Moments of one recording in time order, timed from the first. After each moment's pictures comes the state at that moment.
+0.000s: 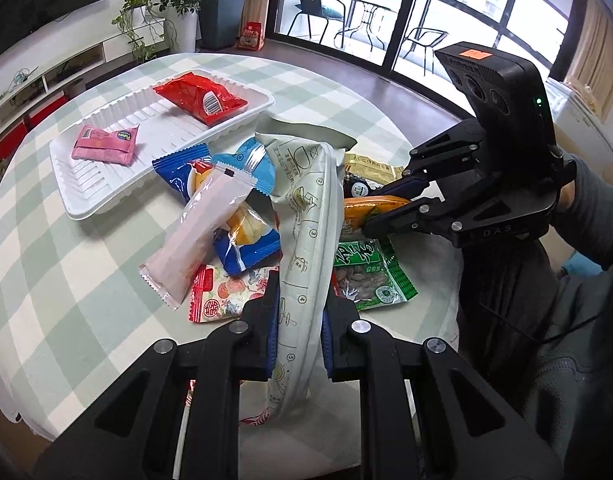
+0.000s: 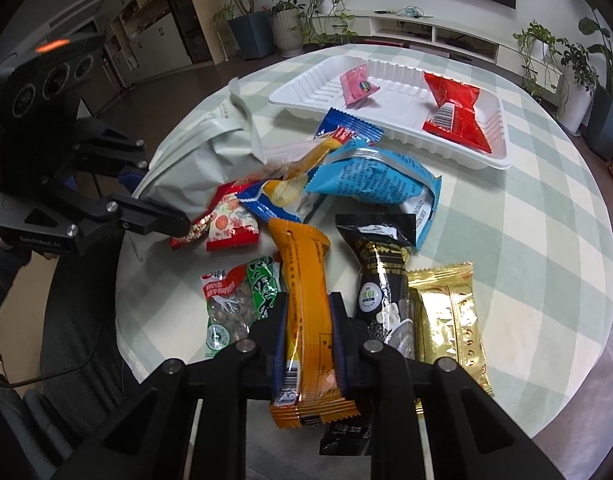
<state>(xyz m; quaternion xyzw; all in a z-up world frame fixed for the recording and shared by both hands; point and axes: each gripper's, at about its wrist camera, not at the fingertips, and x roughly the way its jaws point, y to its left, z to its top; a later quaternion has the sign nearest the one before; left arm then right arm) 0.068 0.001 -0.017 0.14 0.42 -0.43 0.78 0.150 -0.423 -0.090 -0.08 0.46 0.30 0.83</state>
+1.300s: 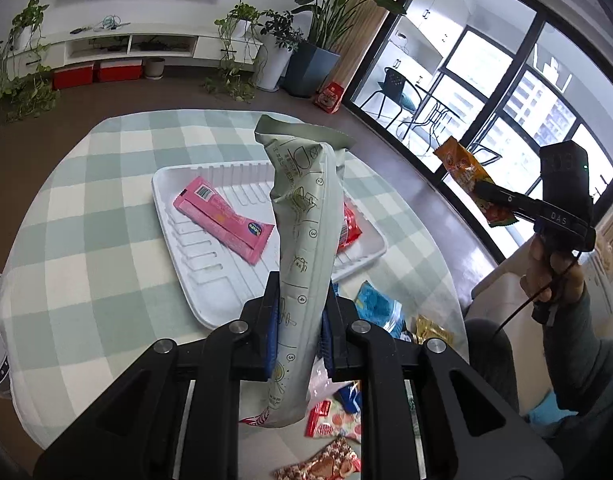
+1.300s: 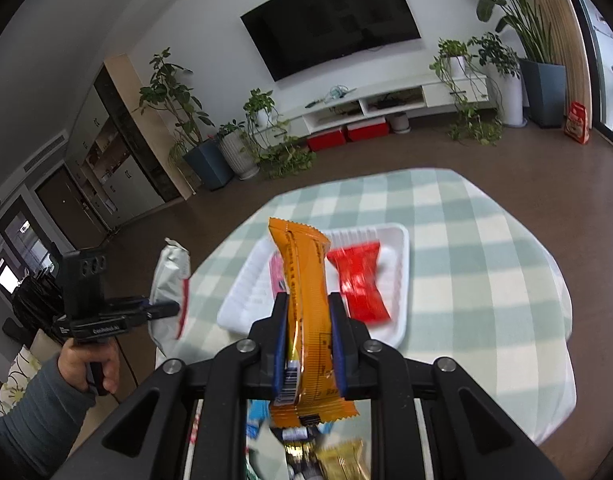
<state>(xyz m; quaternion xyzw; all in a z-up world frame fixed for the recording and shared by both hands) 0.219 0.078 0.056 -0.06 0.41 -0.34 0.84 0.255 -0.507 0.035 0.11 0.34 0.24 0.90</state>
